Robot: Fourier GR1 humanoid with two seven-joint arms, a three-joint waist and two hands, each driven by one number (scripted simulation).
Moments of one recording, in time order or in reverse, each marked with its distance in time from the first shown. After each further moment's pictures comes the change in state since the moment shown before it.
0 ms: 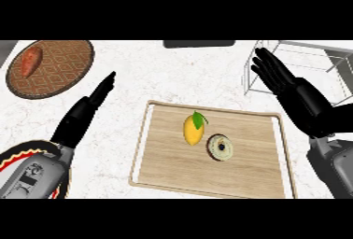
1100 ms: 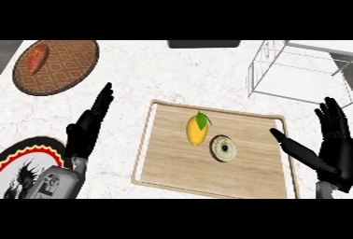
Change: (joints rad) left arm 0.106 -0.159 0.070 0.057 -0.005 0.116 -0.063; right arm 0.425 0.193 -0.199 0.016 0.255 -0.611 -0.218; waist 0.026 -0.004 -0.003
